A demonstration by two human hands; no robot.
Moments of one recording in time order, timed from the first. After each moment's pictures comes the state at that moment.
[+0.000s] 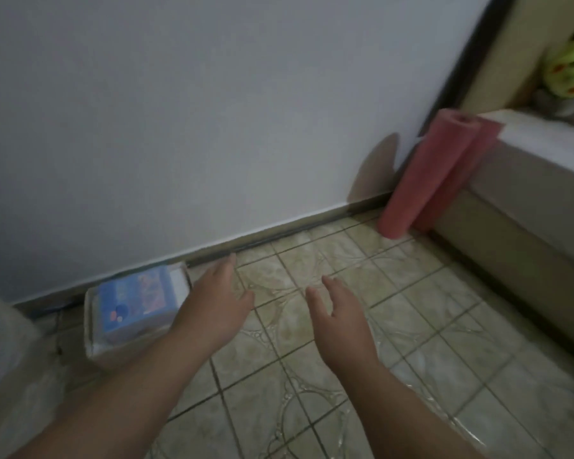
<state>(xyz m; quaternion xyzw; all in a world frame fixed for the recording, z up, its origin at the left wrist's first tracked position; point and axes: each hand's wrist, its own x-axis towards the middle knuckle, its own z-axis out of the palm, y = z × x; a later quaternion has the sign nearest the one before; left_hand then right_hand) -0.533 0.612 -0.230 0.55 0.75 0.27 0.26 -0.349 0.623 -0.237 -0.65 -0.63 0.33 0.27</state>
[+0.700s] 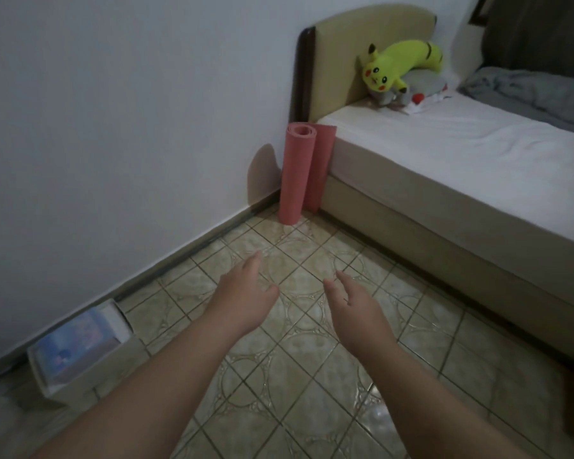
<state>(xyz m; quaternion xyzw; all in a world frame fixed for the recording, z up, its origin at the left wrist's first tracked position) -0.271 0.534 0.022 0.69 0.63 0.18 0.31 -0.095 0.477 0.024 -0.75 -0.50 0.32 0.30</state>
